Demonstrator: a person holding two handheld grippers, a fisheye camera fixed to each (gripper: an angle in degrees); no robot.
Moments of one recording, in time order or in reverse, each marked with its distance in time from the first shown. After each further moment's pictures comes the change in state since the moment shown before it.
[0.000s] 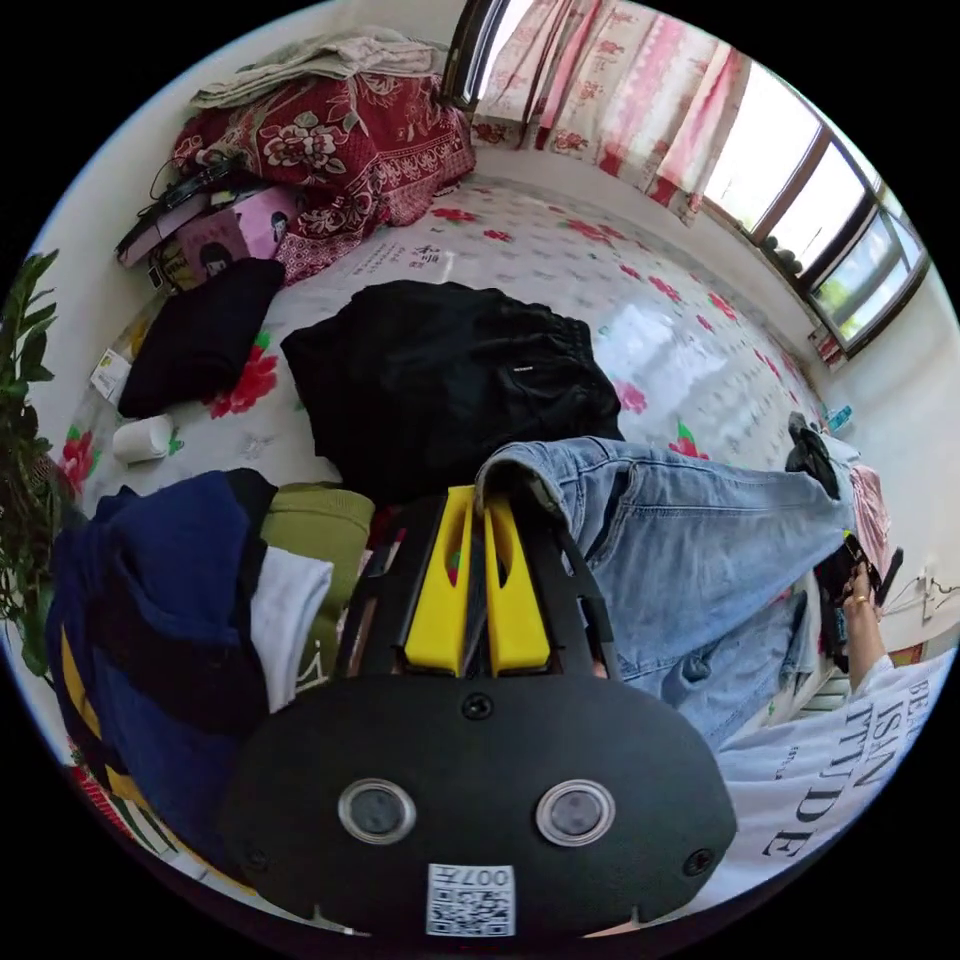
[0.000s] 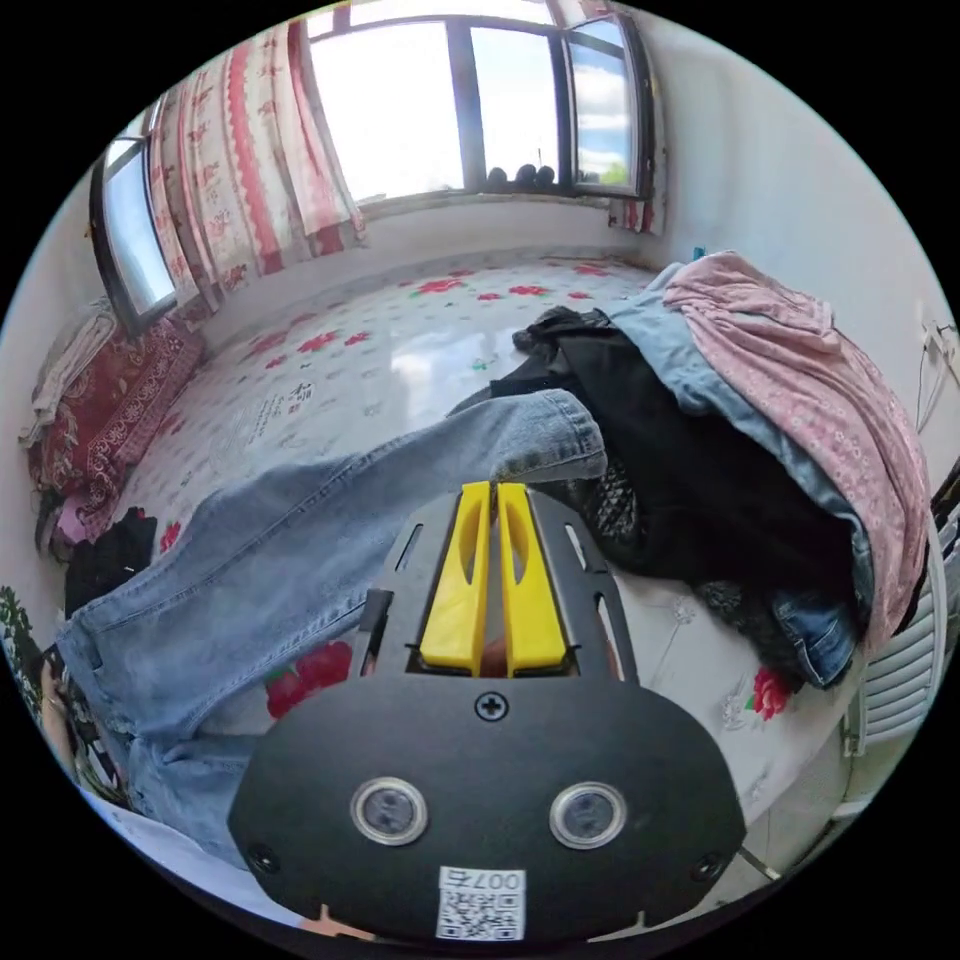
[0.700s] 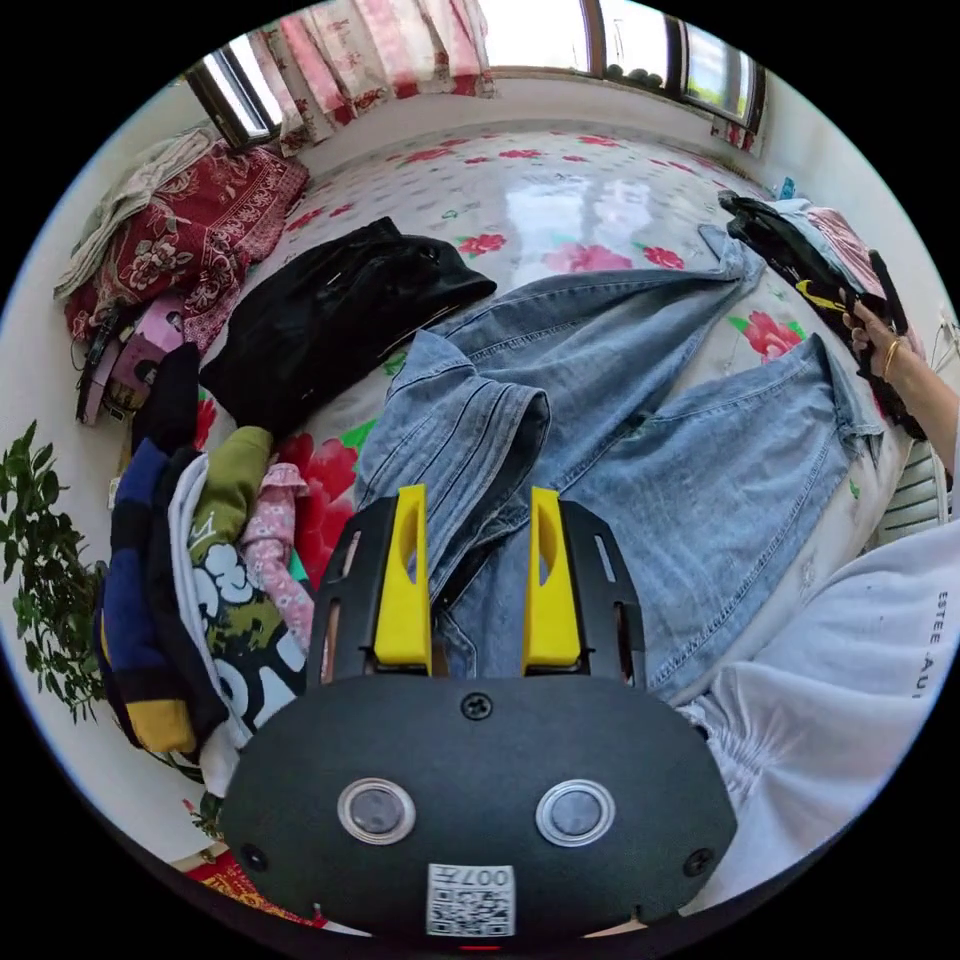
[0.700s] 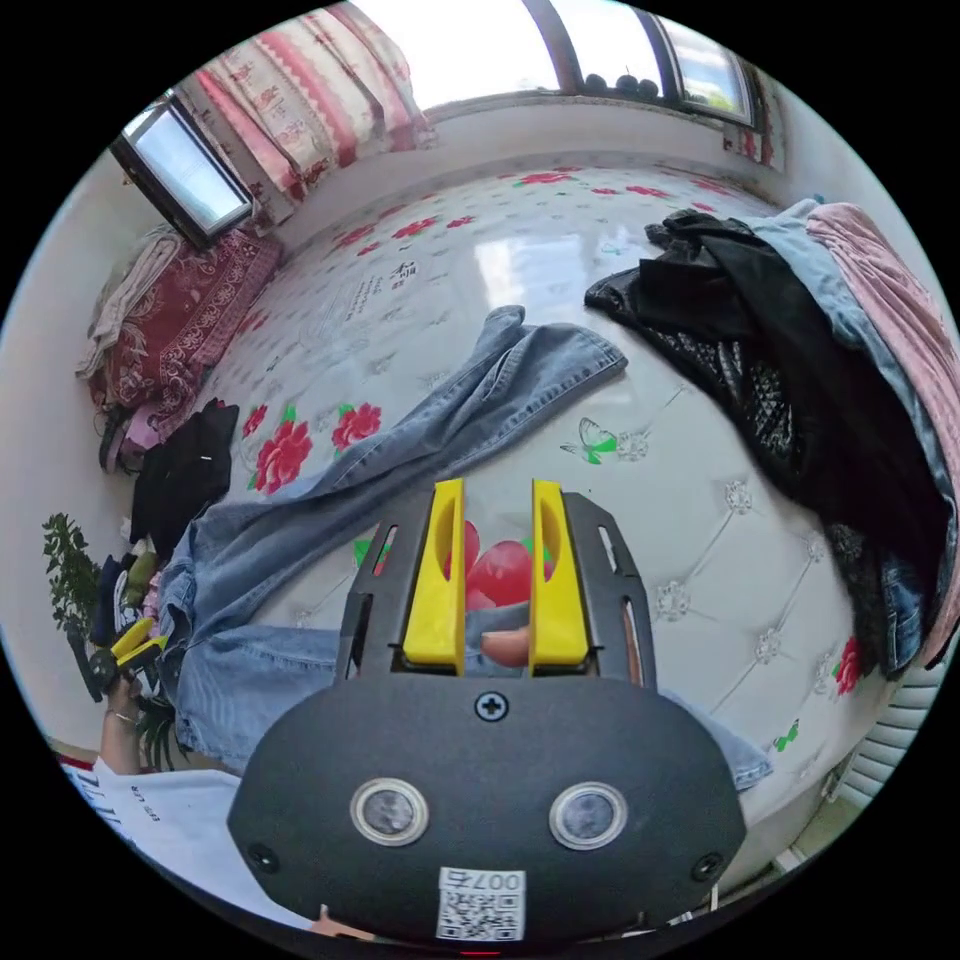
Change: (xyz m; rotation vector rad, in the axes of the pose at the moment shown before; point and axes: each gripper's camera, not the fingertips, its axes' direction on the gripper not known) left arm 0.158 0.178 0.045 -0.142 -0.167 0.488; right arm -0.021 0.034 -0.003 -0.265 -0.226 -0.126
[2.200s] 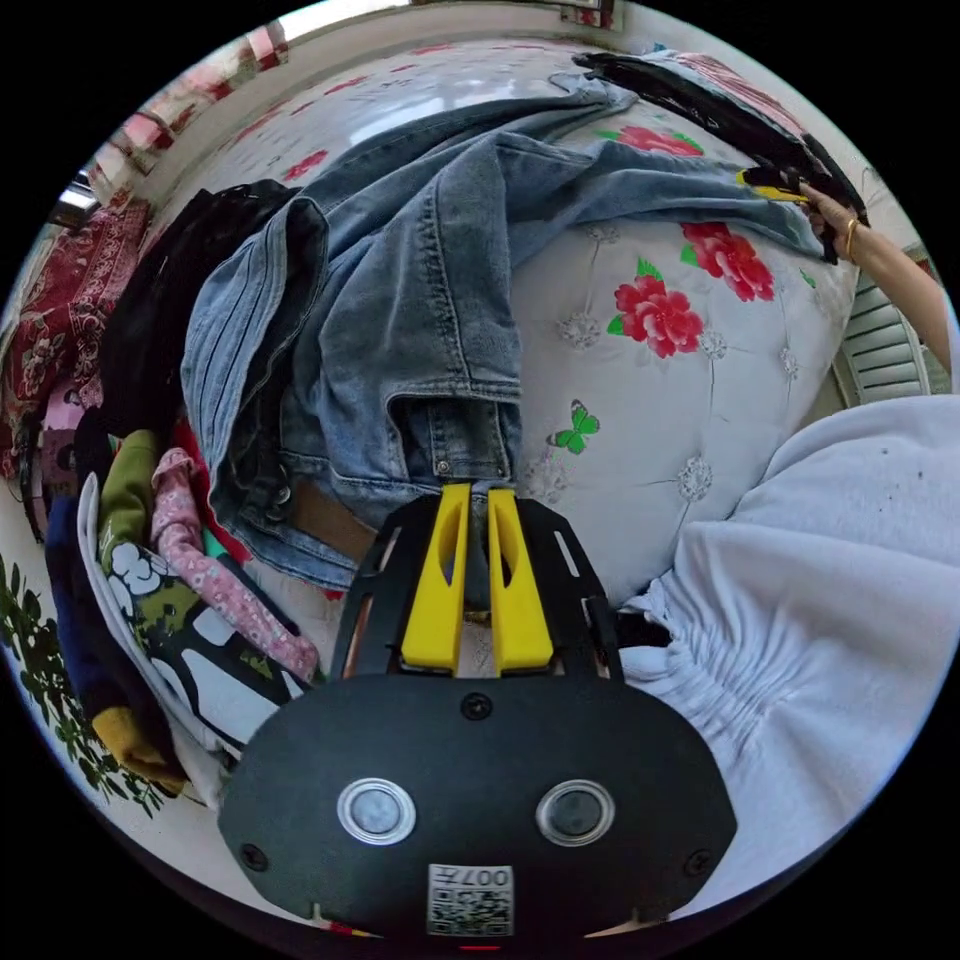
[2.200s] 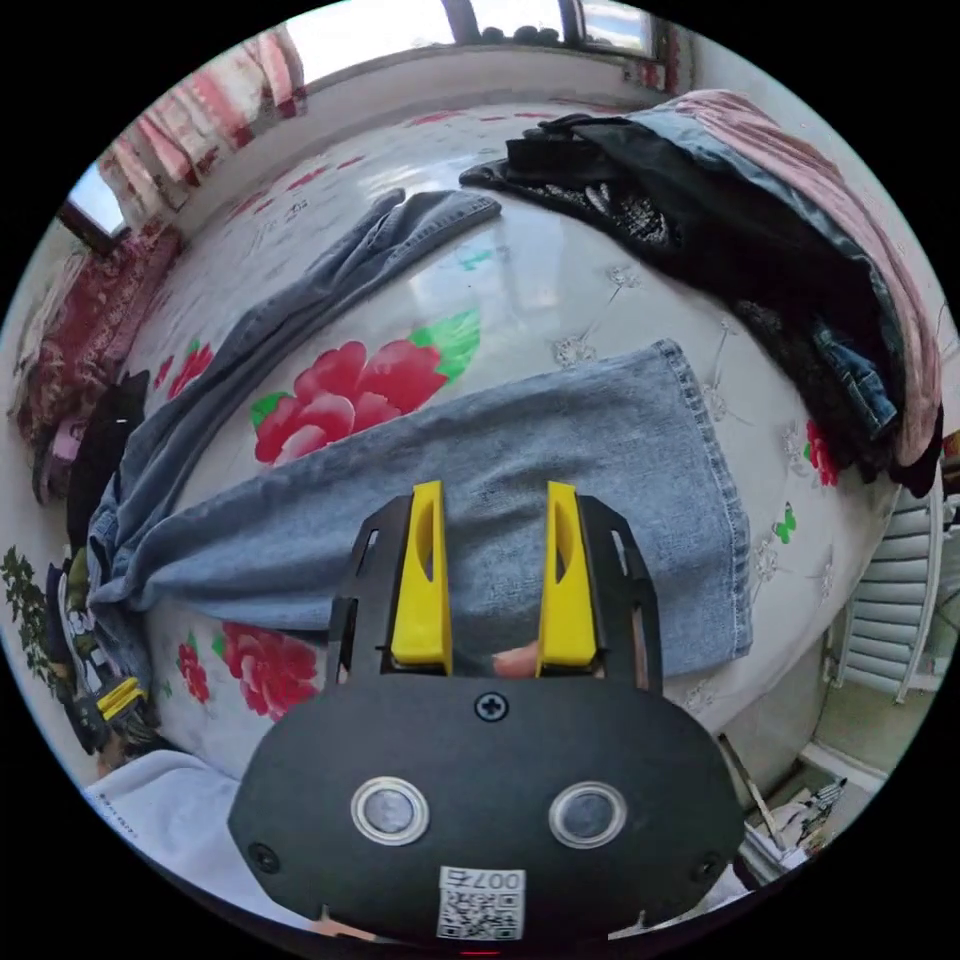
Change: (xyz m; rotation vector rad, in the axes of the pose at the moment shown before) left arm 0.043 0.080 0.105 -0.213 0.087 0.331; right arm 0.058 0.156 0.022 -0.101 0.247 0.117
